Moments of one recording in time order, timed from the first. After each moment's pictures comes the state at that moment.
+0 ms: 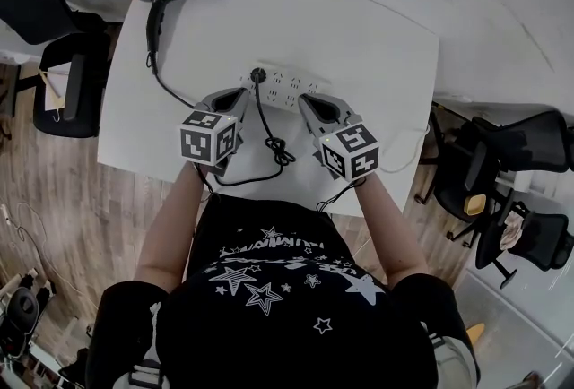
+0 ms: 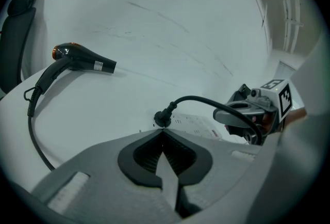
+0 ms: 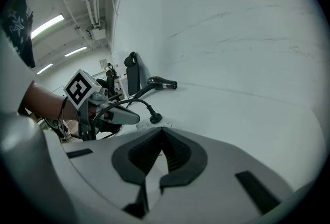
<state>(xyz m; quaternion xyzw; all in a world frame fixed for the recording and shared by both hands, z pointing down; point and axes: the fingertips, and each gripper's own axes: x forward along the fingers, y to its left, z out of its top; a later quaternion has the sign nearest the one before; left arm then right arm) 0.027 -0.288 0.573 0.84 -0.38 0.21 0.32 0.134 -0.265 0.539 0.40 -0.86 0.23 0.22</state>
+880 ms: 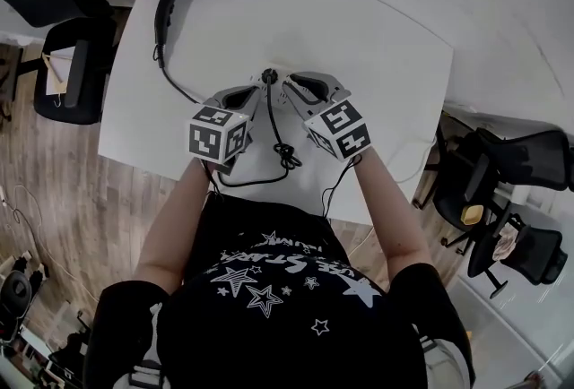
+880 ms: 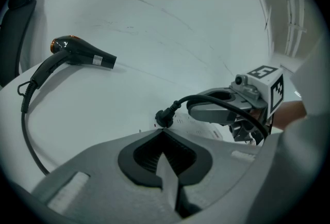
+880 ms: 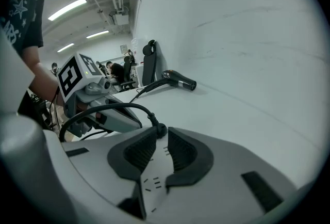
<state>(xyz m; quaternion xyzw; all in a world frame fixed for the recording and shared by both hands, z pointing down) 0.031 -0.294 0.580 0.84 -0.37 0.21 0.34 0.083 -0.309 0.550 0.31 -0.90 0.15 0.28</state>
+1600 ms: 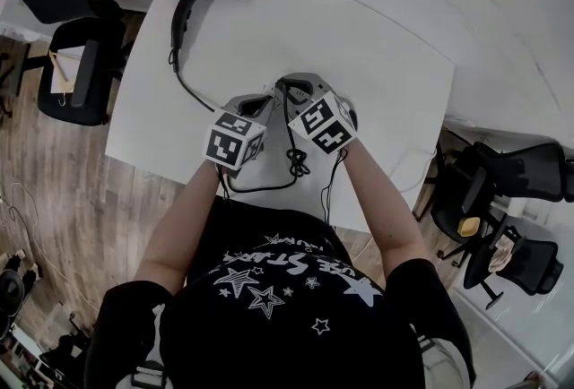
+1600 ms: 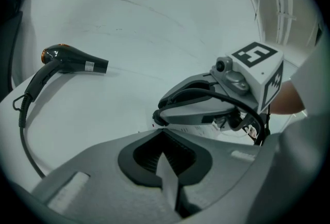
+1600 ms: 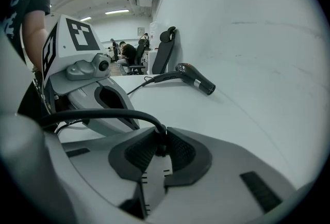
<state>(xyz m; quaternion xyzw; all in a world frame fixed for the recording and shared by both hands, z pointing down) 0.033 -0.292 0.579 0.86 -0.35 0.23 0.29 0.035 -0.321 0.567 0.25 -0.89 0.05 0.37</state>
